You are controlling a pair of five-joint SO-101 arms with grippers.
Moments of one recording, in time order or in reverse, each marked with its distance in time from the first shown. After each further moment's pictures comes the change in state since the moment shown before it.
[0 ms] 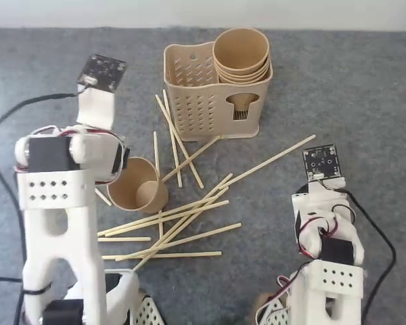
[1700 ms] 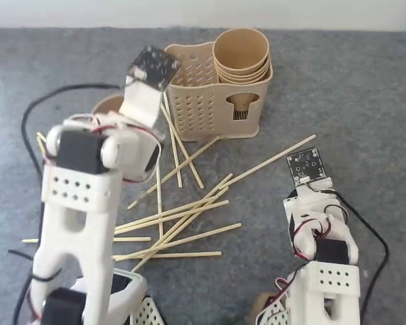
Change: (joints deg) left arm 15.8 5.5 -16.4 3.2 1.3; right arm -3.7 -0.3 1.9 -0.7 4.2
